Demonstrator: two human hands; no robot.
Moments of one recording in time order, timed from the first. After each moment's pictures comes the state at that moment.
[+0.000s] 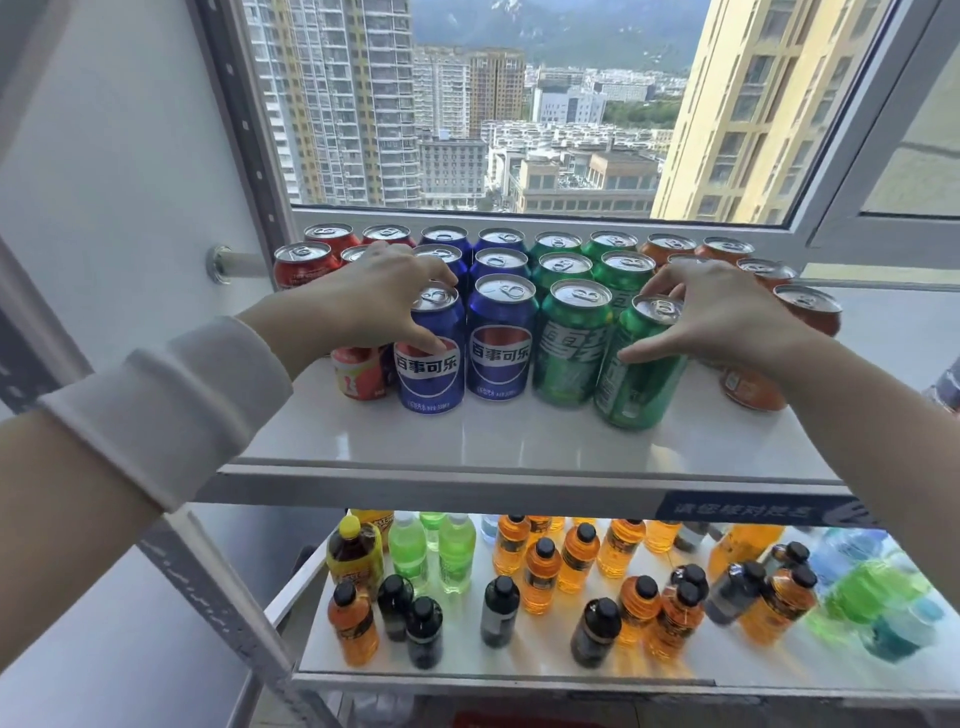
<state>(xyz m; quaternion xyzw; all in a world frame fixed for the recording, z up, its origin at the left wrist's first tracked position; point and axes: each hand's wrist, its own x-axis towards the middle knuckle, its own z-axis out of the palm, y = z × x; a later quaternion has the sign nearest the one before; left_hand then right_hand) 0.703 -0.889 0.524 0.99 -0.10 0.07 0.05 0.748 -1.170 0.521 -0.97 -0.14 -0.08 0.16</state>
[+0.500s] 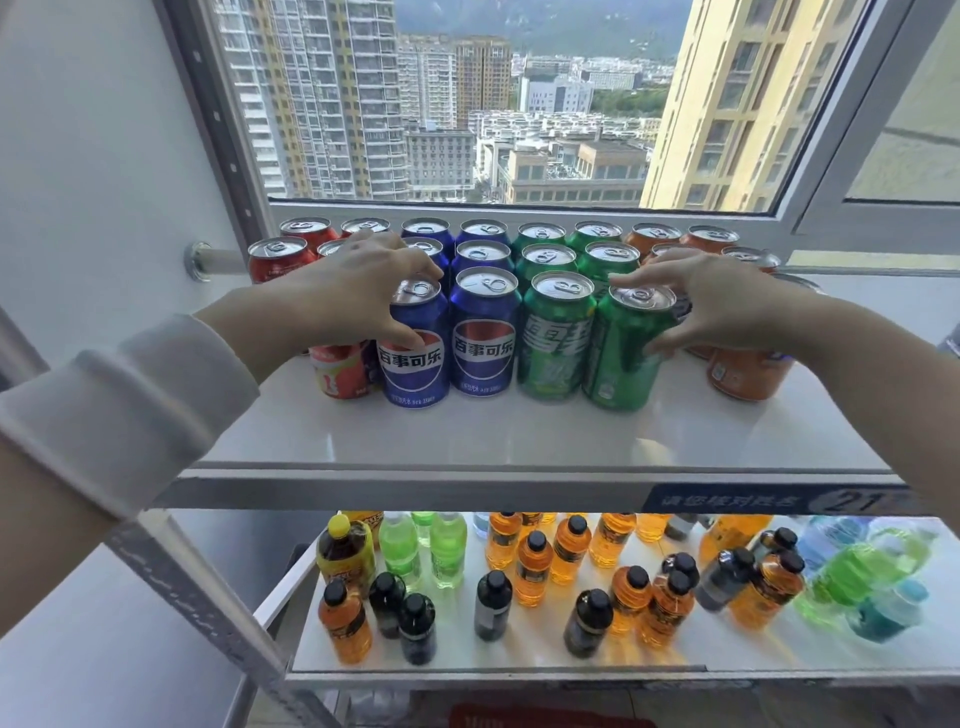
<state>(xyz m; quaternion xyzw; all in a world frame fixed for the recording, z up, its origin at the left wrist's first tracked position) 0.702 -0.891 0.525 0.99 -0.12 0.08 0.05 0.761 -1.191 0.529 -0.96 -0.27 0.00 0.09</state>
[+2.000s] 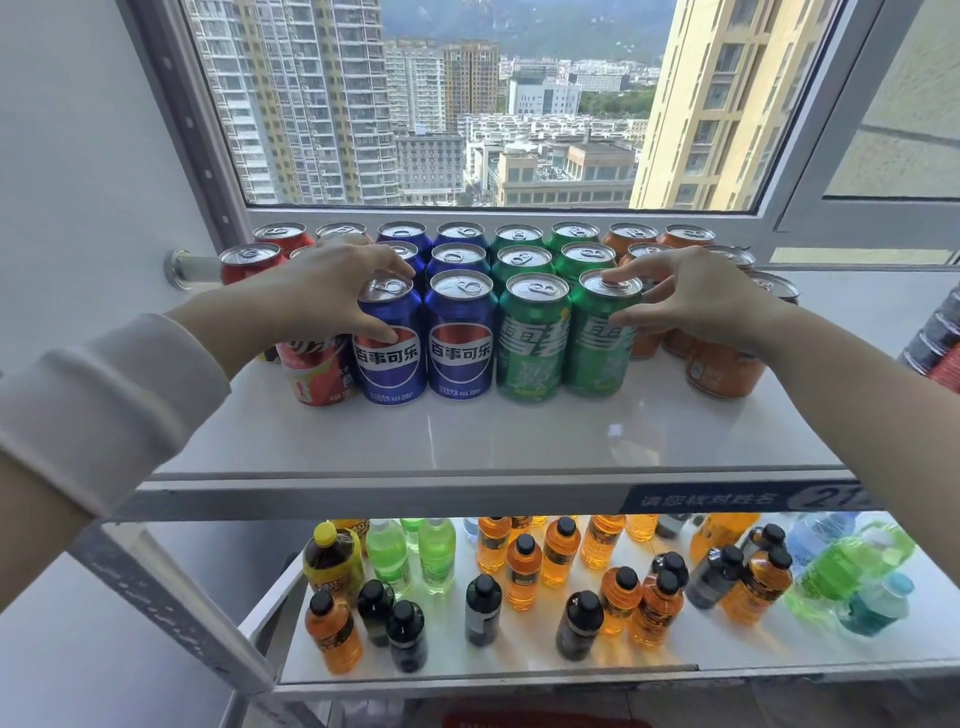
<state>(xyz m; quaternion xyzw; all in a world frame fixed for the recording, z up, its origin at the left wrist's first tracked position) 0.707 -0.890 0.528 0.99 -0.11 0.08 0.08 0.769 -1.198 0.518 -0.94 -0.22 -0.04 0.27</state>
